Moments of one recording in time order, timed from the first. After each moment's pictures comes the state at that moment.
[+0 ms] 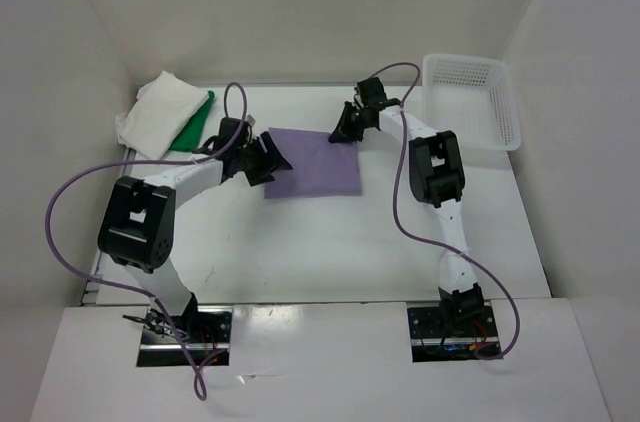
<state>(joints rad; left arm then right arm) -0.27 1.74 1.06 -0.15 0.32 -0.77 0.29 2.47 2.02 -0.45 -0.43 0.64</state>
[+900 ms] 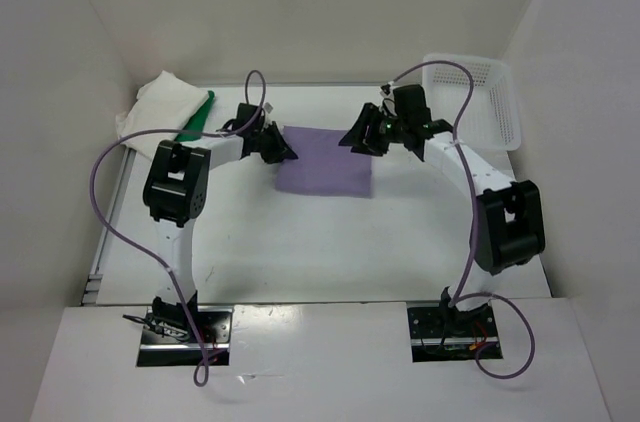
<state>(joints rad) -0.22 2.15 1.42 -0.09 0.45 -0.70 0.29 1.69 1.32 -0.30 -0.51 0.66</state>
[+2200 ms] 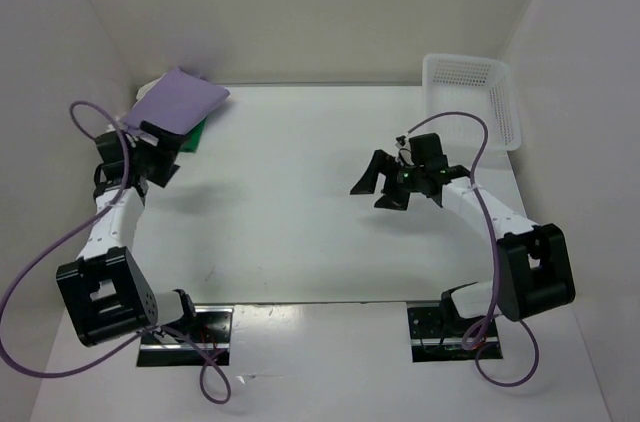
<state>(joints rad) 0.40 1.28 0.86 -0.09 0.38 -0.90 0.24 1.37 0.84 -0.35 -0.57 0.65</state>
